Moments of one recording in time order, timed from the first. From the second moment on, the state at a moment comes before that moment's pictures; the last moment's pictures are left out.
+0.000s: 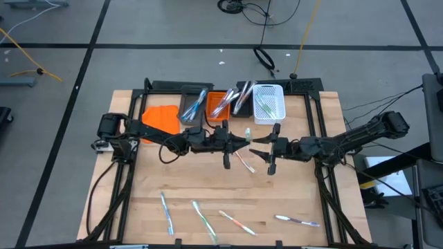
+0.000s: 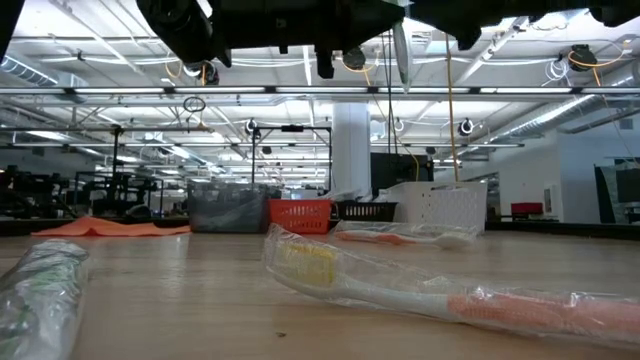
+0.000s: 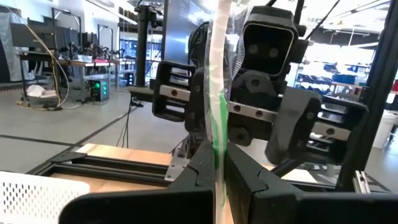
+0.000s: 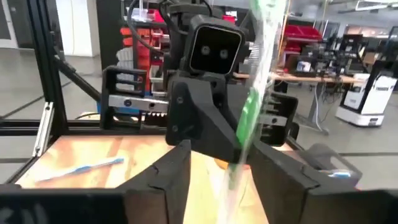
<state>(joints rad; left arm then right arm) -0.03 1.80 1.01 0.94 -0.04 -0.09 0.27 1.04 0.52 0.54 0.42 -0.06</state>
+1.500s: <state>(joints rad) -0.02 1.80 1.01 0.97 -0.04 -0.09 0.22 1.20 0.51 0.53 0.47 0.09</state>
